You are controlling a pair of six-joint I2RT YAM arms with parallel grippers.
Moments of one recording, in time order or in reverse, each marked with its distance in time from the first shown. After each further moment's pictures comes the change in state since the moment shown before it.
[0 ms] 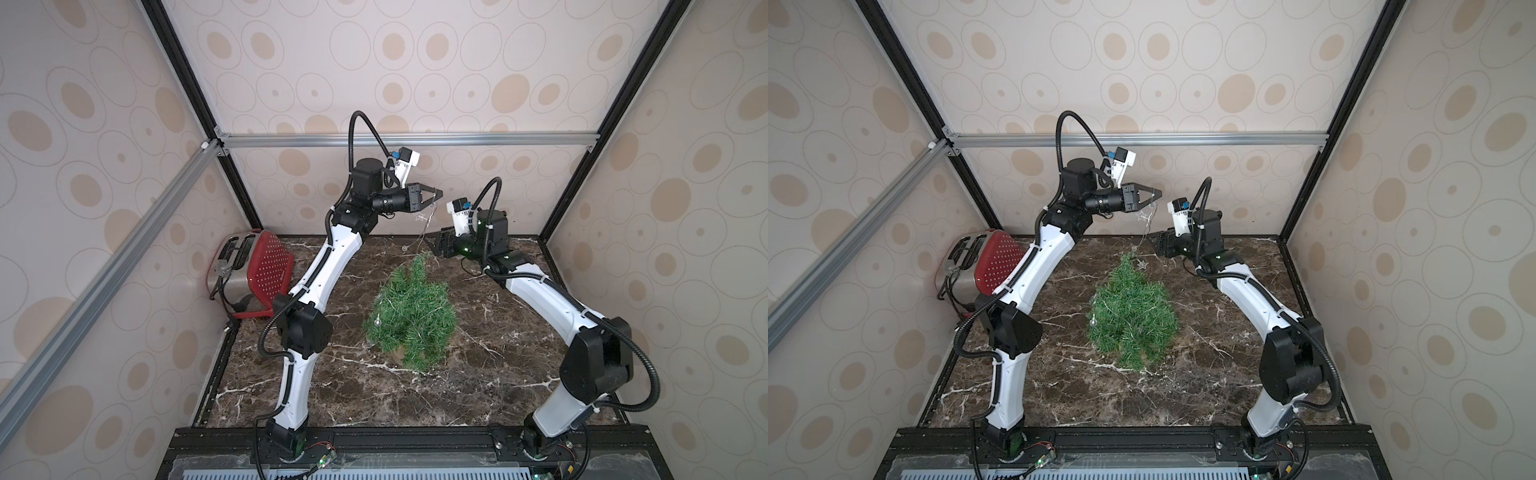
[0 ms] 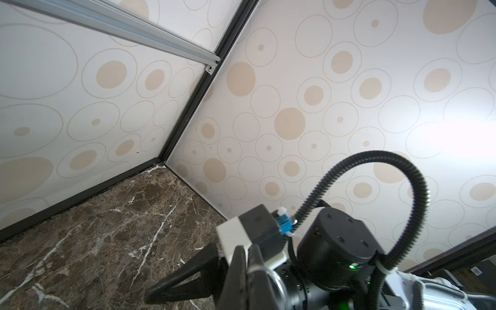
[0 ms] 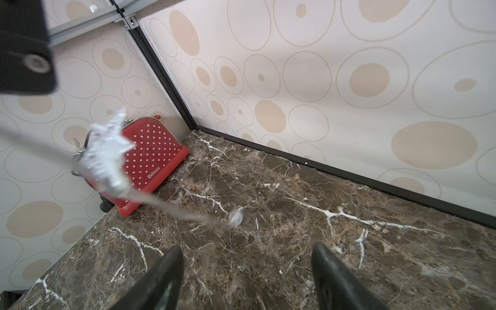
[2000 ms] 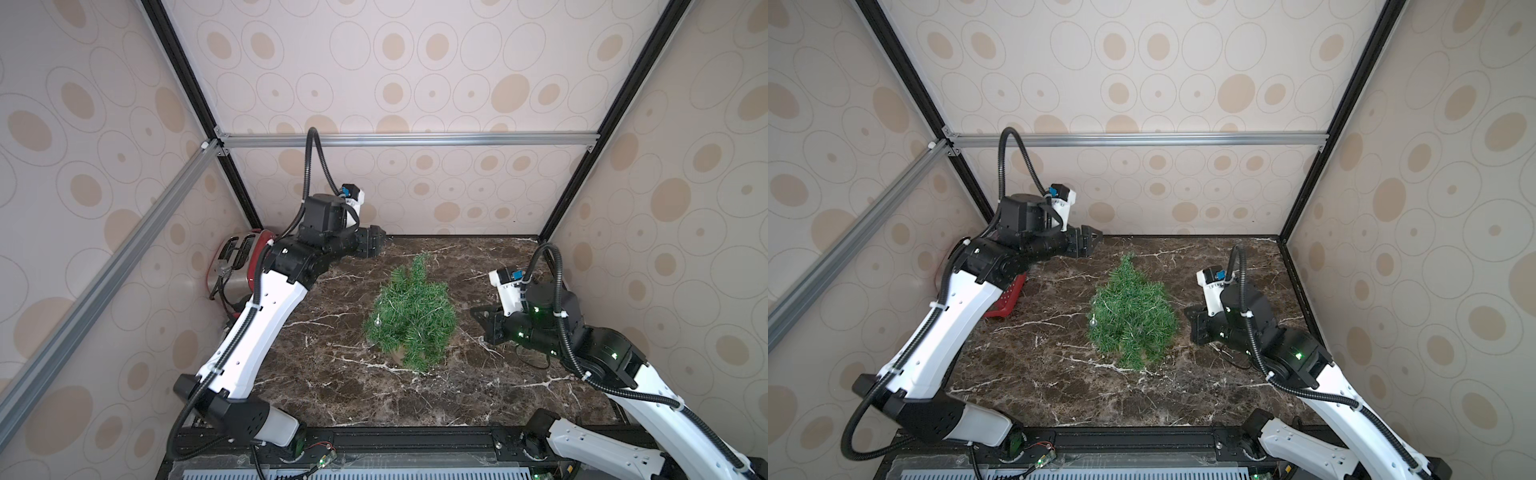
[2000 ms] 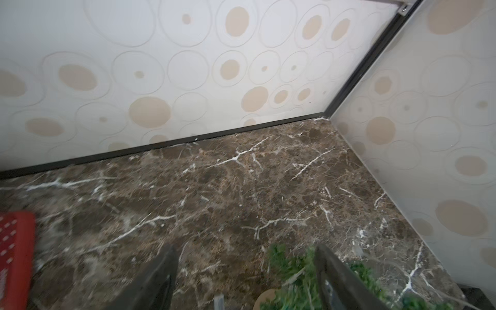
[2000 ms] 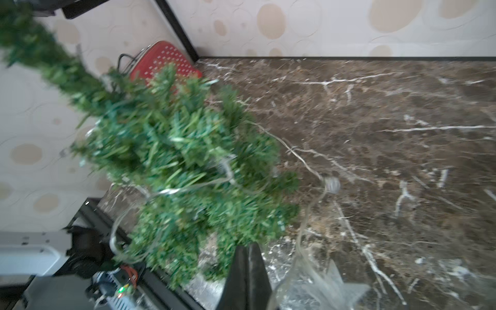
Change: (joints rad) left arm -0.008 -0.769 -0.713 -0.498 -0.844 0.382; right arm 0.455 -0.825 -0.290 -0.767 0.411 0.278
